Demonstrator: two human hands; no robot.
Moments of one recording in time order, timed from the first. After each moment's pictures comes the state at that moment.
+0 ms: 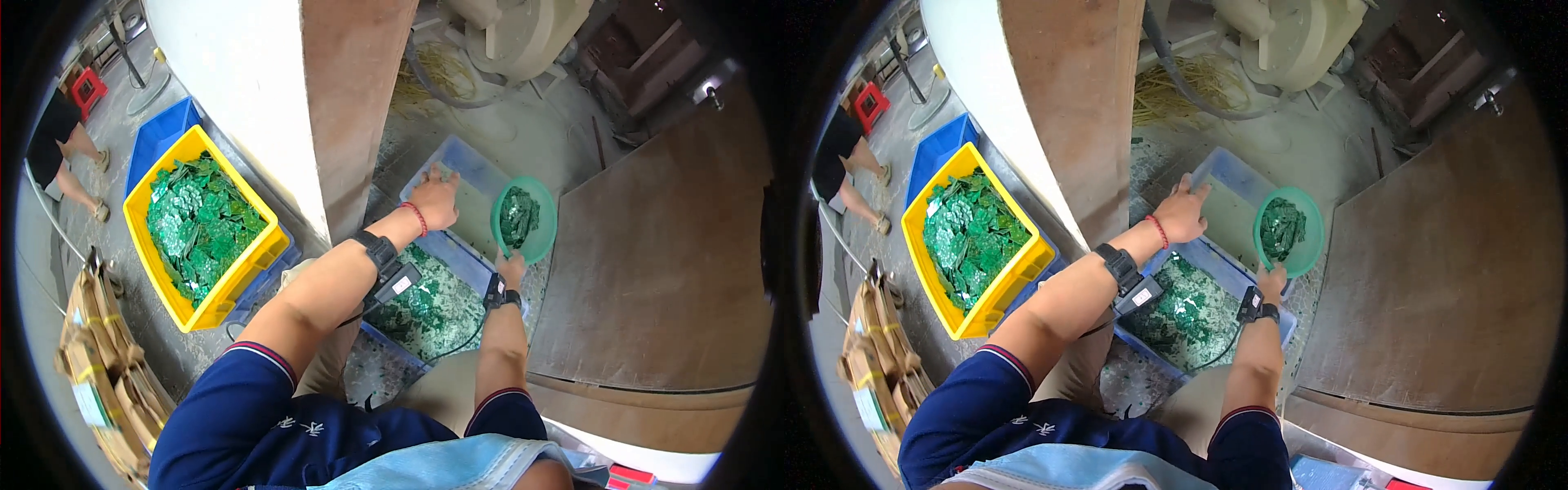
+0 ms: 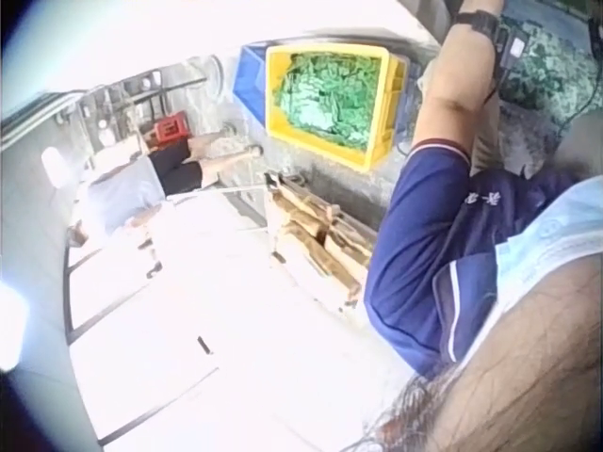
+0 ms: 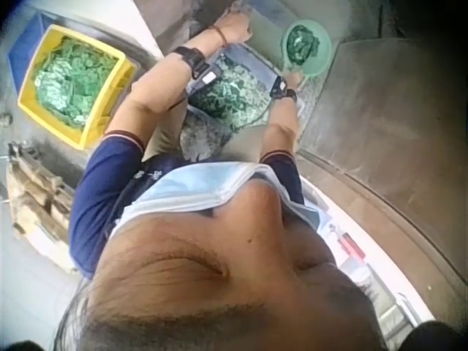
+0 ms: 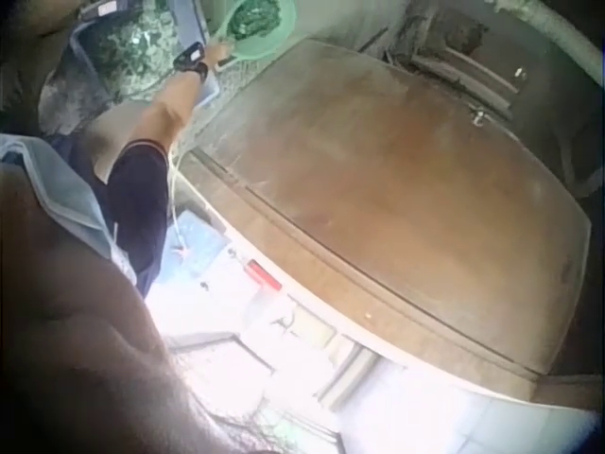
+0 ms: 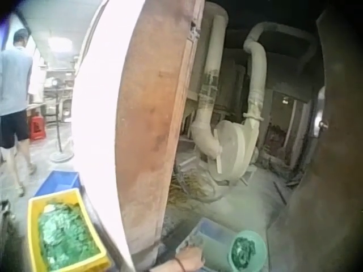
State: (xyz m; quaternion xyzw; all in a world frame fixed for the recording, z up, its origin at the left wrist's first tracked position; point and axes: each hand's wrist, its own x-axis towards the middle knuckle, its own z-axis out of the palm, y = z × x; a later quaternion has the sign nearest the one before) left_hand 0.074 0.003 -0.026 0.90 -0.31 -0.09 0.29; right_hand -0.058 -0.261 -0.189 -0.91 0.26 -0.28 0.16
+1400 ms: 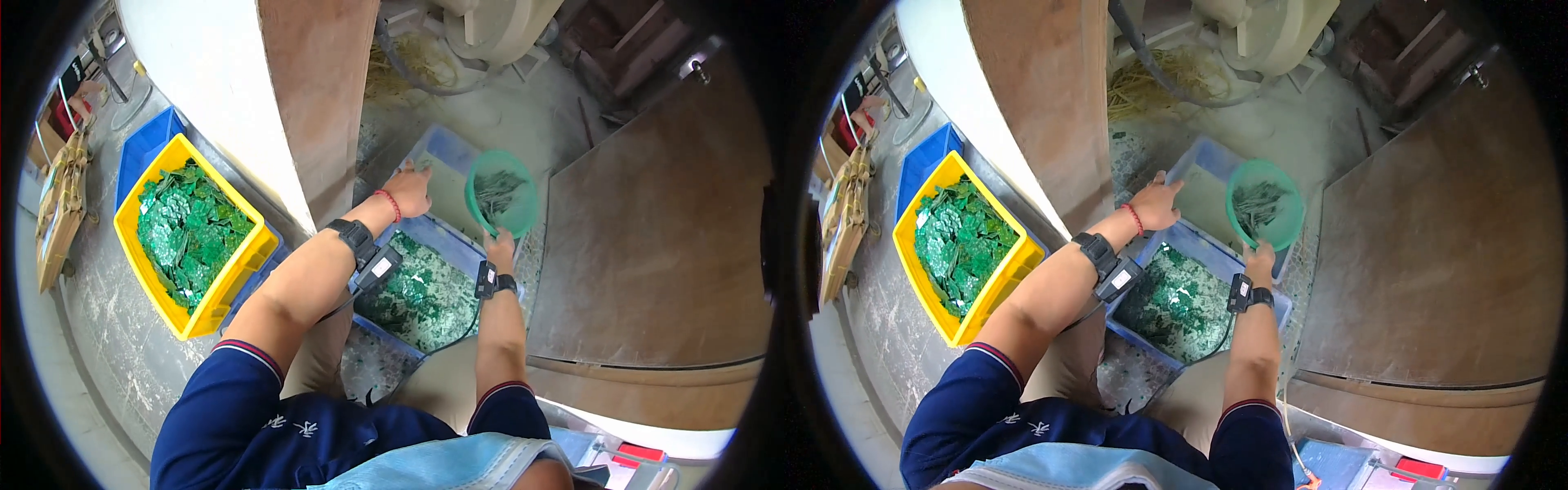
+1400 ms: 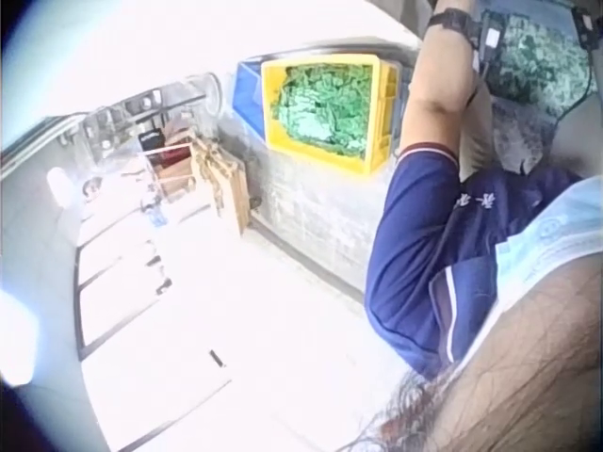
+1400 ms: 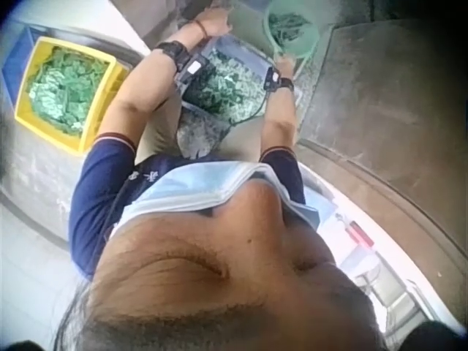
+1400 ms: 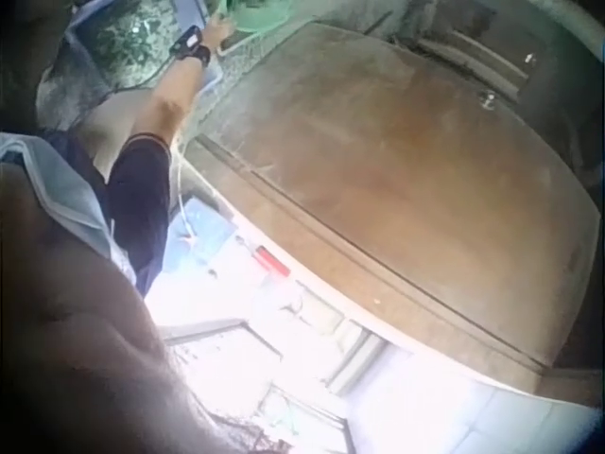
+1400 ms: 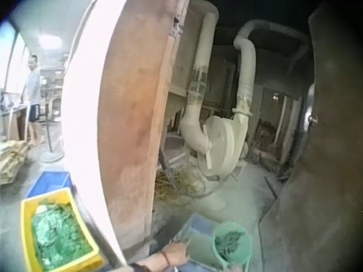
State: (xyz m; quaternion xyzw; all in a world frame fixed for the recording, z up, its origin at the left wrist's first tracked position) left_hand 0.083 0.014 -0.035 0.90 -0.35 -0.09 0.24; right_hand -0.056 -0.248 -0.170 -0.90 0.28 -0.22 0.26
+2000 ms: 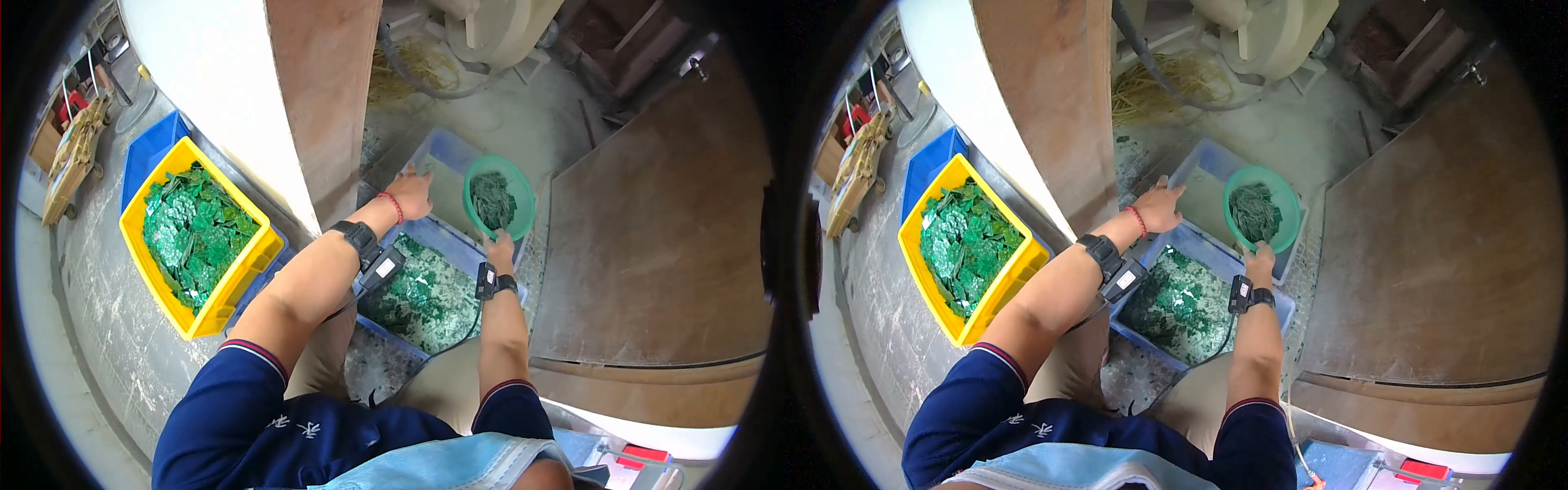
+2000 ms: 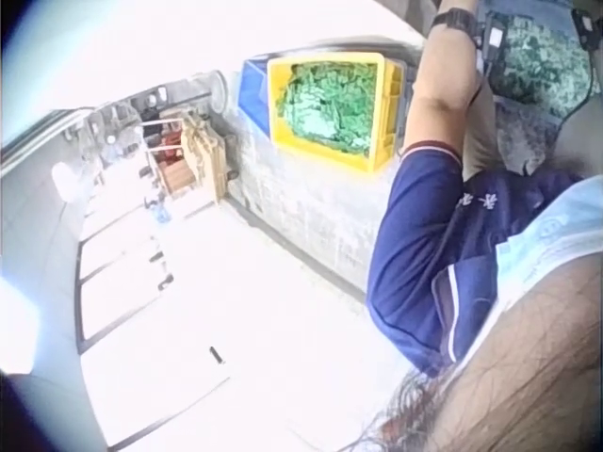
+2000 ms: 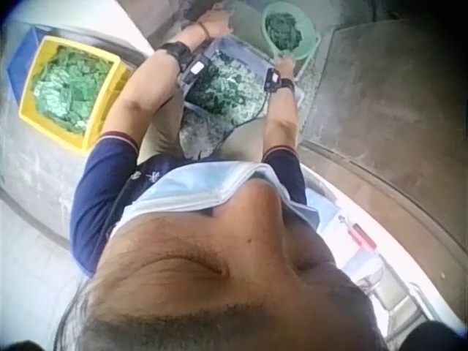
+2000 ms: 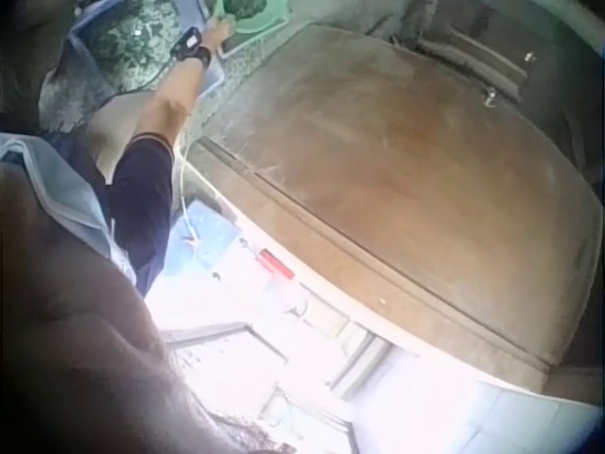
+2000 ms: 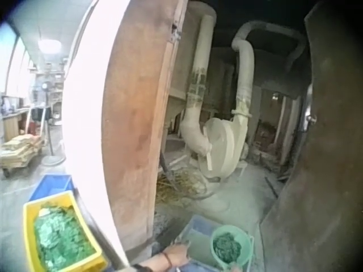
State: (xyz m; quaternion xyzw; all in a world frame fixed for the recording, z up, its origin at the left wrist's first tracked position) left_hand 0.080 0.017 -0.035 0.90 -0.35 -0.08 0.23; right_hand -0.050 -0.239 -0.155 -0.93 0.30 -0.12 0.20
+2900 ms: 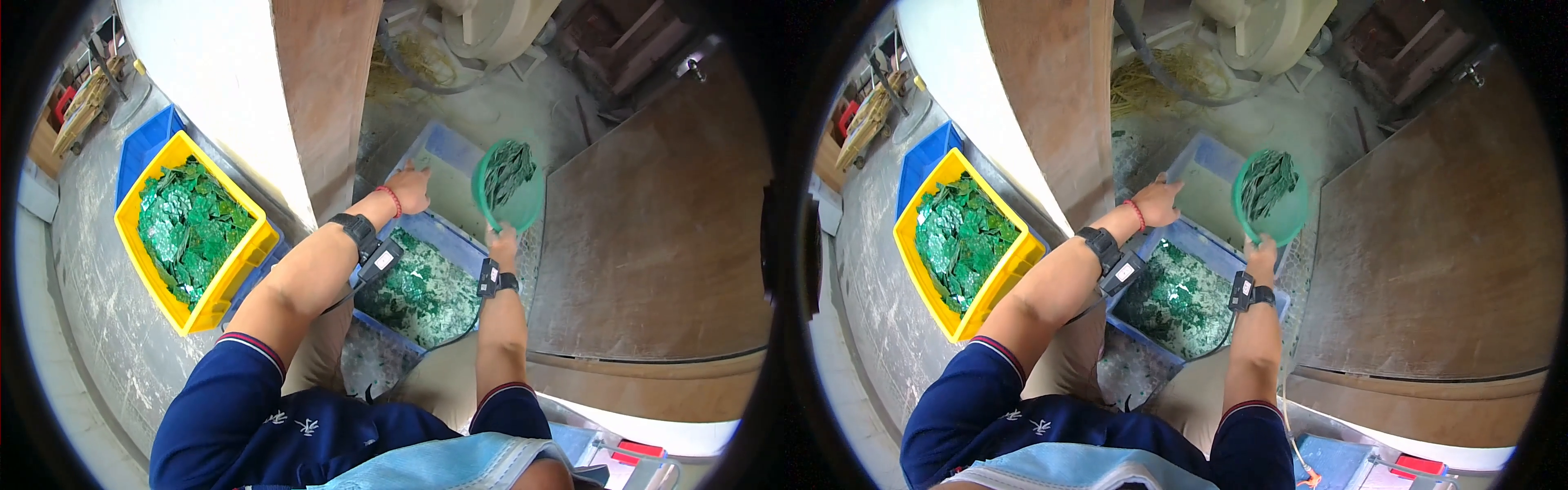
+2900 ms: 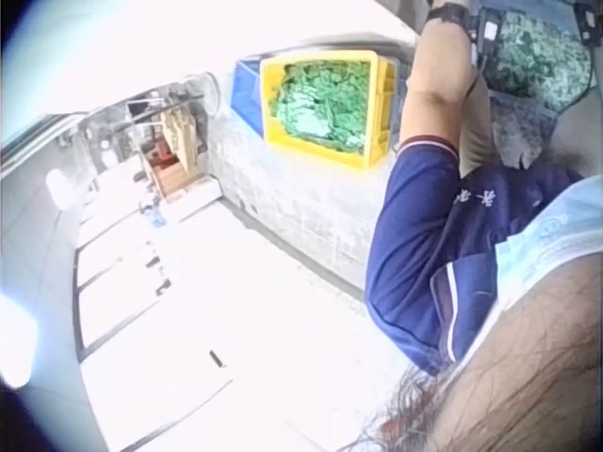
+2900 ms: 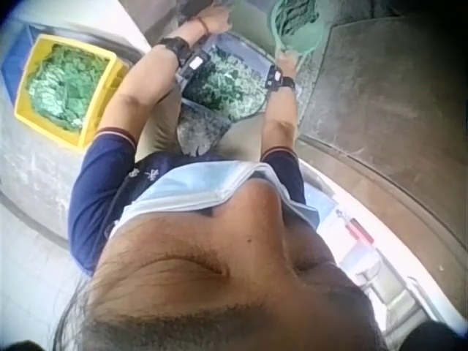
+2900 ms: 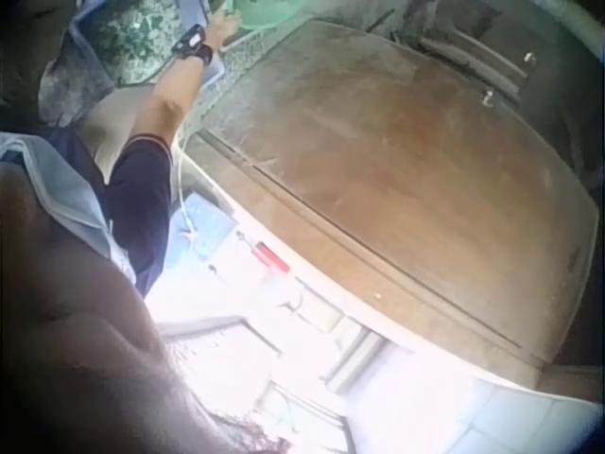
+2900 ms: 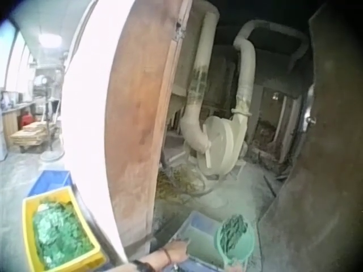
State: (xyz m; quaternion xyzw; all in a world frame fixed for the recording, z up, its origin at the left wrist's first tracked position) left_hand 0.084 0.014 -0.048 0.88 -0.38 -0.08 0.26; right_hand -0.049 -0.249 -0.154 -0.89 0.26 -0.27 0.27
